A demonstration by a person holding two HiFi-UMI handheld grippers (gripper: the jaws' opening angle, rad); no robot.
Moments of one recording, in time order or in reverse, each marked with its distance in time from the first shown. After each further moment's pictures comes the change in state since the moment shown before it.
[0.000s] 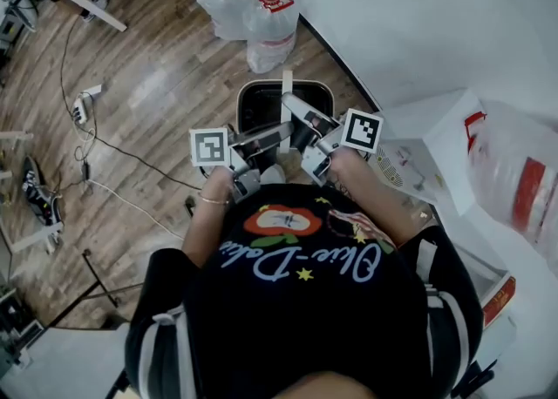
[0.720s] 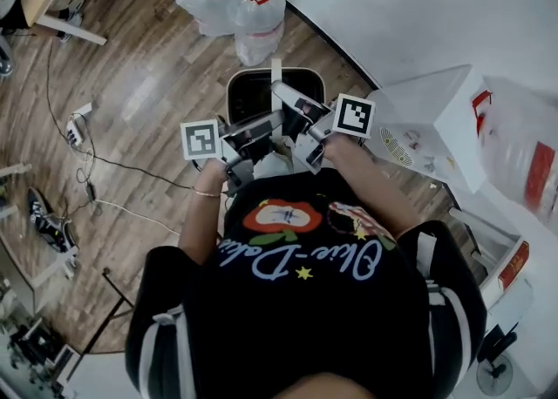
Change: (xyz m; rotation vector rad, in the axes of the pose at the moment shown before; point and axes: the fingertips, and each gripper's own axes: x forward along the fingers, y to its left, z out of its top) left arm -0.003 0.010 0.003 -0.015 0.097 0.001; right arm 0.000 -0.008 0.004 0.006 -0.093 -0.019
